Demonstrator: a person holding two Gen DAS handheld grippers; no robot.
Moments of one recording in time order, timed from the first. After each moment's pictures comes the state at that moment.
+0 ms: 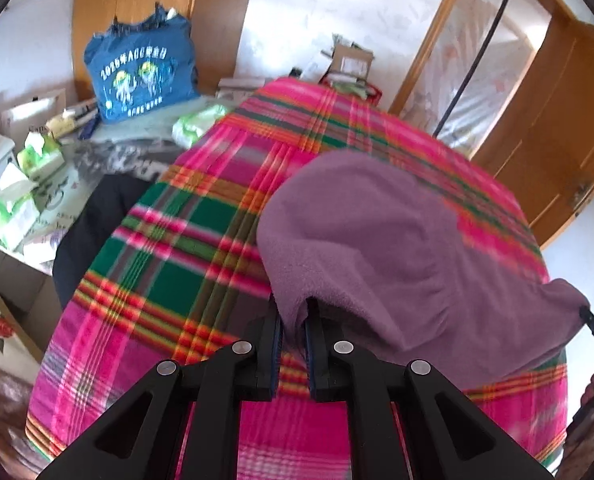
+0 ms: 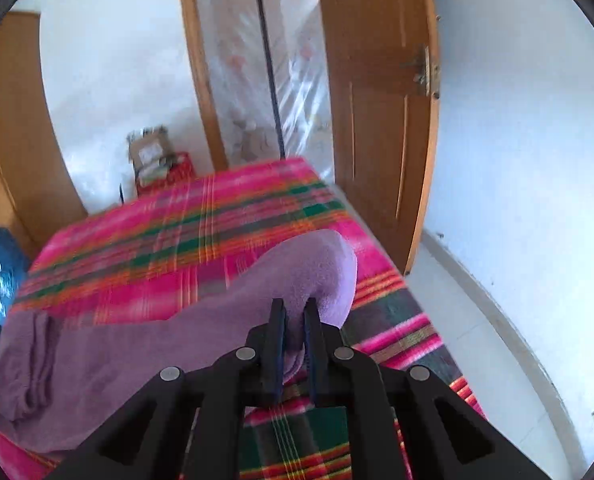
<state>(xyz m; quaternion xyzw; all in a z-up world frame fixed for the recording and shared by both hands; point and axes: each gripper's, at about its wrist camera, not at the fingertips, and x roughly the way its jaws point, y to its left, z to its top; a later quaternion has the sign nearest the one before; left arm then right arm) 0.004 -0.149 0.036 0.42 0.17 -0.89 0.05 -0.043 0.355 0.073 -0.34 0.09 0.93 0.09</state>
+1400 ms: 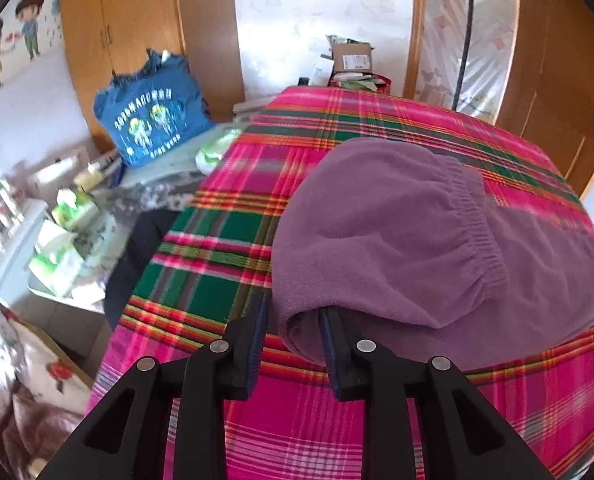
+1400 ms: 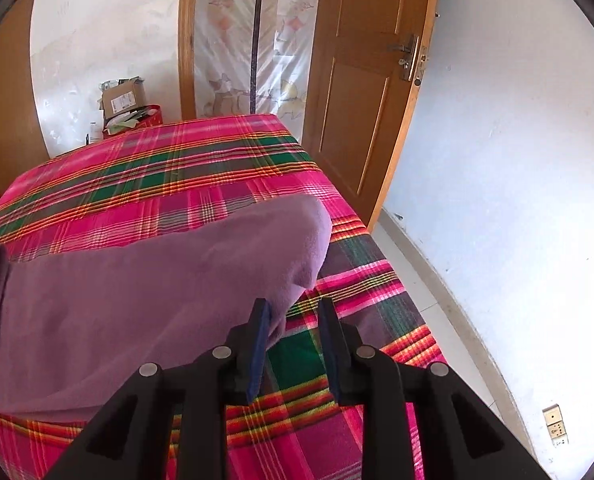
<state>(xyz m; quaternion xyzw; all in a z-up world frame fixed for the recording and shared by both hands) 0.015 -0.118 0.040 0.41 0.02 -0.91 0.10 -0.014 0.338 0.049 -0.40 0.02 0.91 0.15</state>
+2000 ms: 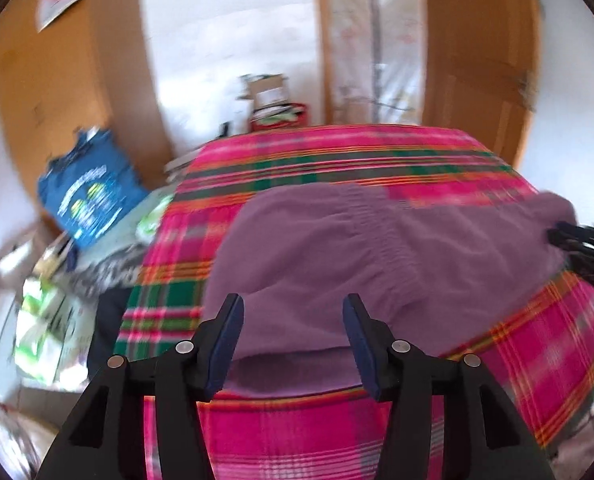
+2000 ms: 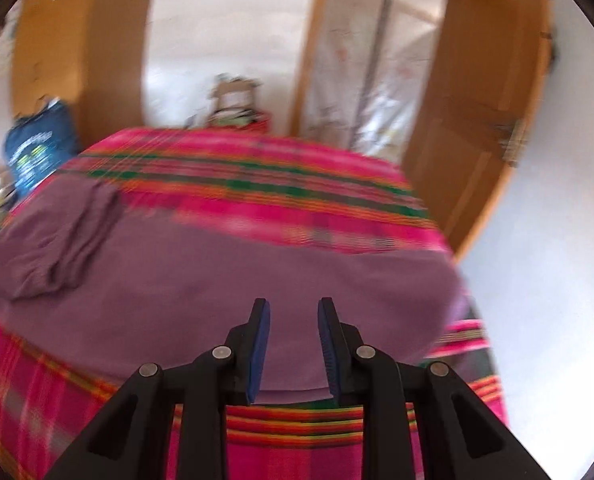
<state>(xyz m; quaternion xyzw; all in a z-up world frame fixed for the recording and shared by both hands) 0.022 -0.070 0.076 0.36 -0.06 -0.93 -0.04 0.002 0.223 0.054 -0.36 -0.10 0.93 -0.02</state>
